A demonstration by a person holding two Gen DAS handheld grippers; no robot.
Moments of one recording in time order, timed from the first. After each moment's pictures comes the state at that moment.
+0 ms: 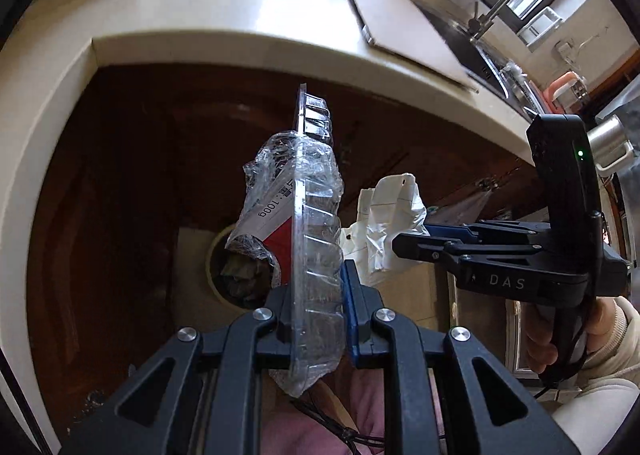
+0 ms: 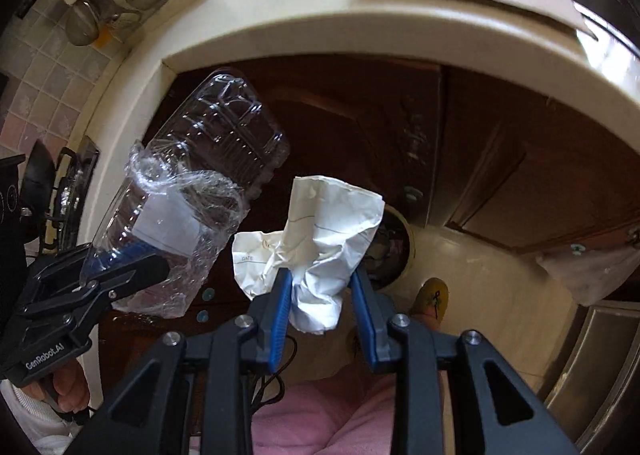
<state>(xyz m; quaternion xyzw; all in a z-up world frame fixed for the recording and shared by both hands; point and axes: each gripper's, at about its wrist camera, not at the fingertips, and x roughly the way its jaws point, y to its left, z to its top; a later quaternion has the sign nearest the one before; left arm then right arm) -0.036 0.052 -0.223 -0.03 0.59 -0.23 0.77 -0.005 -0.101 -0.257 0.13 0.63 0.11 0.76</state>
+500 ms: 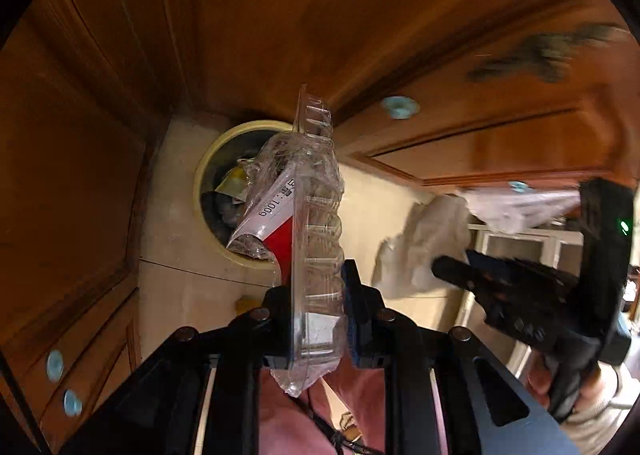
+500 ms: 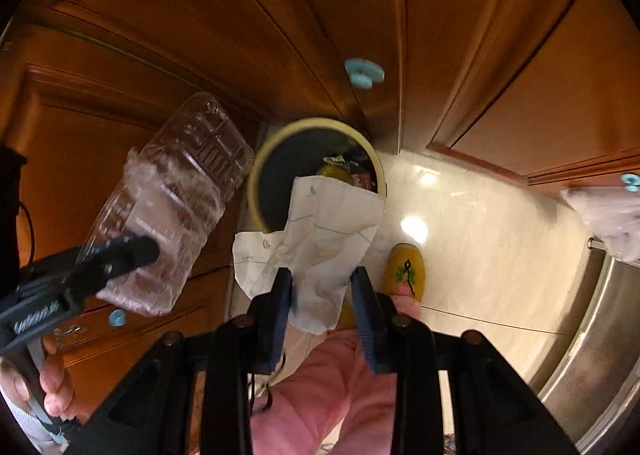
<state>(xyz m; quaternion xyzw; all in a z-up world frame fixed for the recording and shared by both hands) 0.014 0.068 -0.478 -0.09 0.71 -0.16 0.68 0.009 -0.110 -0.479 0.13 0.71 0.05 0.69</state>
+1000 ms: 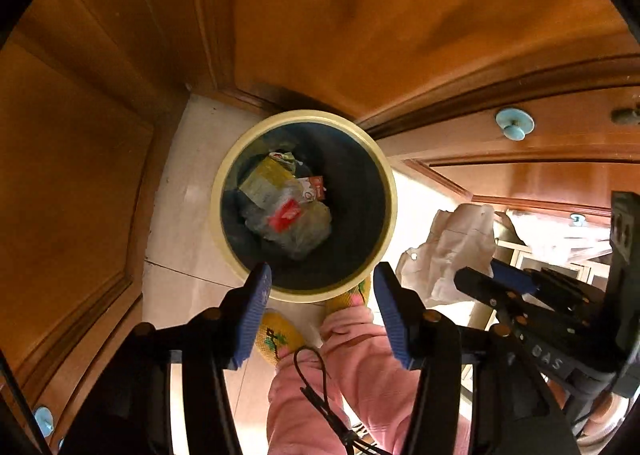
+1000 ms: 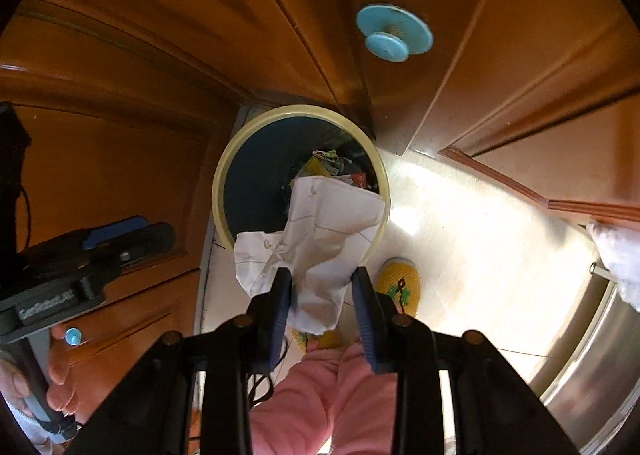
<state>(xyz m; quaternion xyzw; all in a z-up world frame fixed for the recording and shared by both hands) 0.048 0.080 -0.567 -0.09 0.73 -0.11 0.67 0.045 -0.092 -0.559 0.08 0.74 0.06 0.67</state>
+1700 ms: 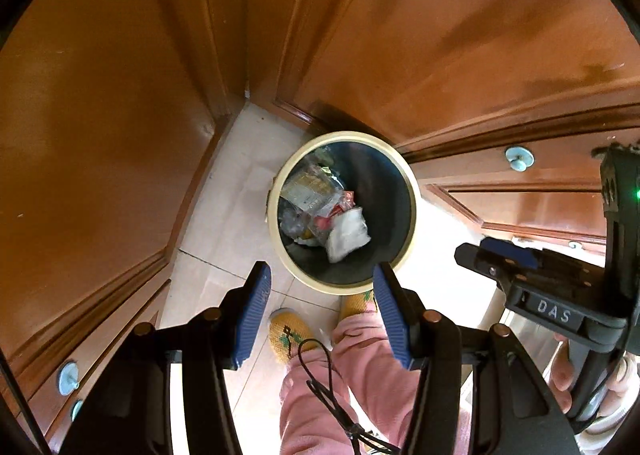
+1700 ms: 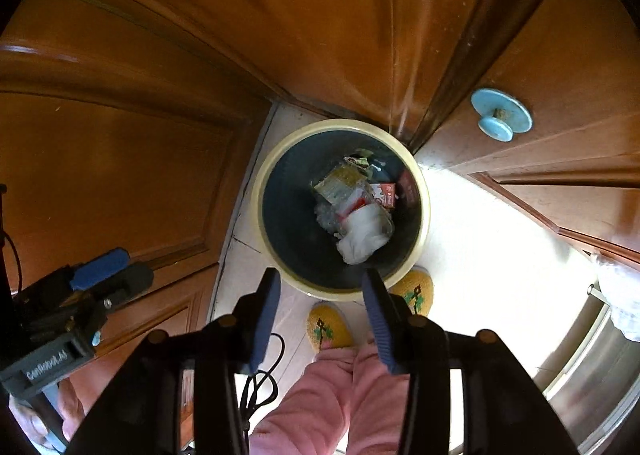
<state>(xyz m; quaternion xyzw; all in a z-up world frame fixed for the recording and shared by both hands) 0.037 0.150 -0.522 -0.12 0.71 -0.05 0.69 0.078 -0.044 -0.538 0.07 0.75 0.09 0.65</state>
